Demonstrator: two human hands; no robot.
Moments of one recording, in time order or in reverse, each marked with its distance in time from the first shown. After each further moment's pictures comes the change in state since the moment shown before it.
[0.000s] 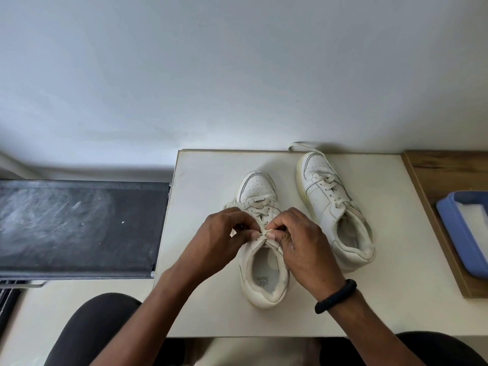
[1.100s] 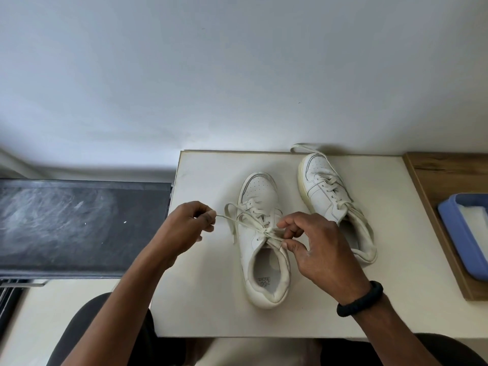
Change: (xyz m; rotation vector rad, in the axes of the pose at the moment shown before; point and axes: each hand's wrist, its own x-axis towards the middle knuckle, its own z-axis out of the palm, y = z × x) left_hand -0.002 -0.022 -0.044 -0.241 0.119 -0.554; right_hand -0.005 -0.002 -0.030 -0.100 -0.083 -0.058
